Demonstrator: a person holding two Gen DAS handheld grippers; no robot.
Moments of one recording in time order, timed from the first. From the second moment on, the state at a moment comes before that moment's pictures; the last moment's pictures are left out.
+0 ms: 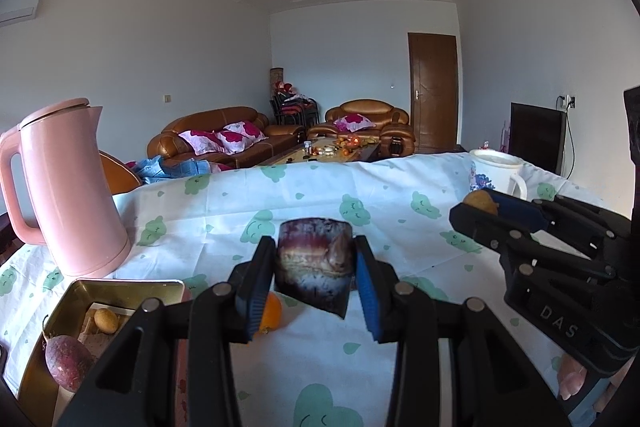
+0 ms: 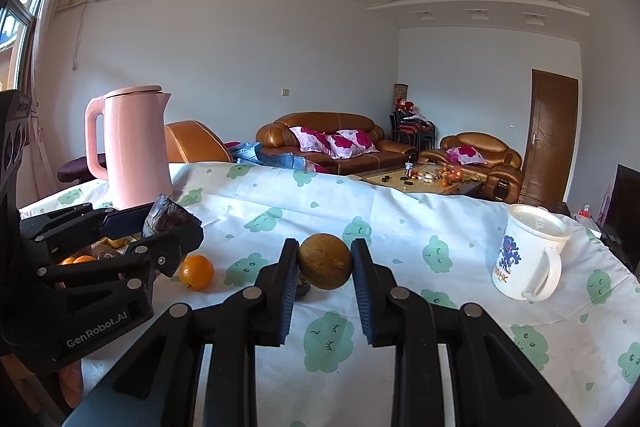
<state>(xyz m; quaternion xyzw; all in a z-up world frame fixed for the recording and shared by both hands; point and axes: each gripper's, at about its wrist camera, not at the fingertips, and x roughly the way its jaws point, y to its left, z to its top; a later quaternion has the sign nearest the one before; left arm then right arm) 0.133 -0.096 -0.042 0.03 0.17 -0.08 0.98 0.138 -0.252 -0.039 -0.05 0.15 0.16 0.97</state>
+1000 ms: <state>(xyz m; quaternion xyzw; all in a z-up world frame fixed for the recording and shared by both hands) 0.104 -0.075 -0.040 0.02 0.17 -0.08 0.98 0.117 -0.224 -0.040 -0.05 0.16 0.20 0.97</state>
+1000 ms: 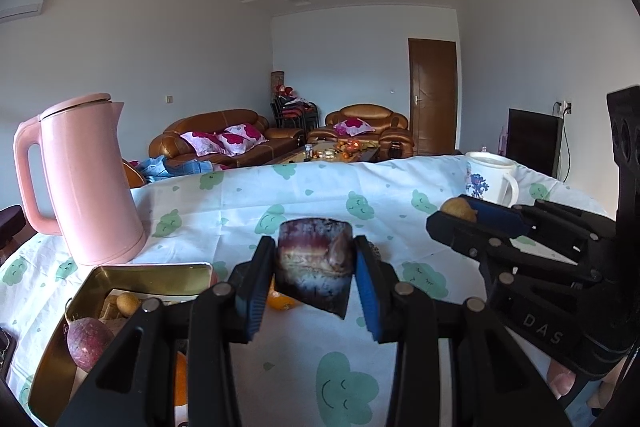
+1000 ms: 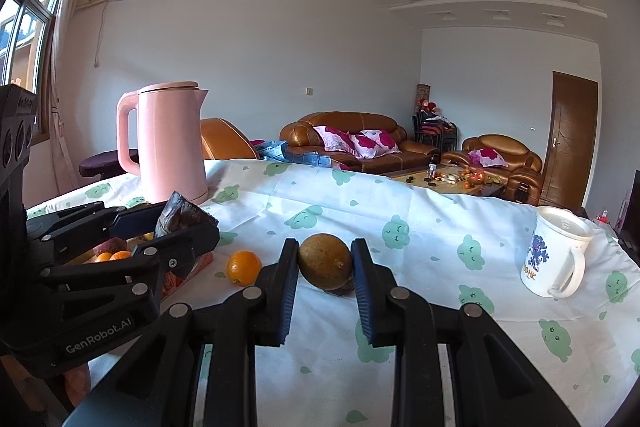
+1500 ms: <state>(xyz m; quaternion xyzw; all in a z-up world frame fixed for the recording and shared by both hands) 0.087 -0.048 -0.039 0.01 0.16 -0.06 0.98 0.104 -0.198 -0.037 -0.06 0.15 0.23 0.96</state>
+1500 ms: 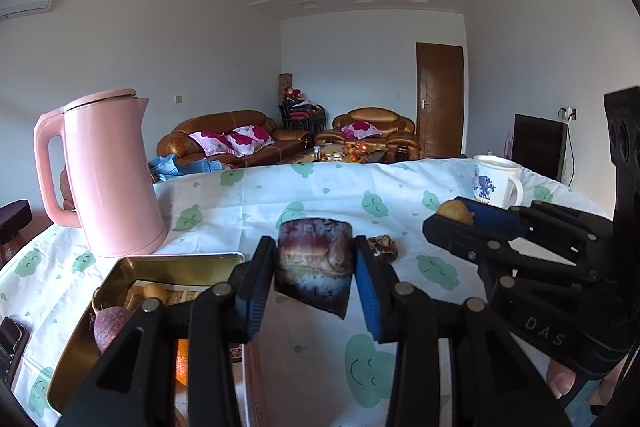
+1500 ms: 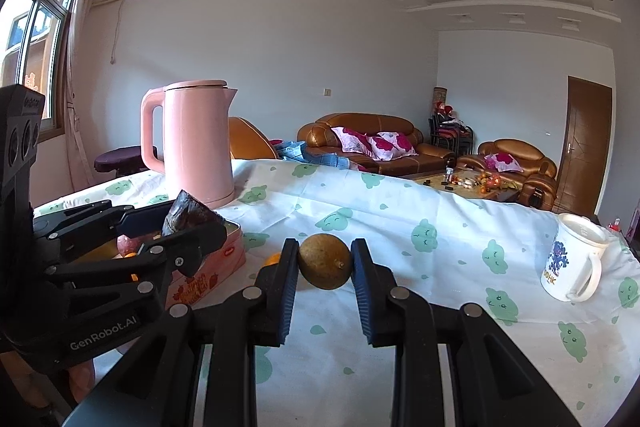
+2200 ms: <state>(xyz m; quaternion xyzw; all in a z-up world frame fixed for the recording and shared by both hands) 0.073 -0.015 -0.039 0.00 0.16 -0.04 0.99 0.099 -0.165 -0.032 -0.07 0.15 0.26 0.95</state>
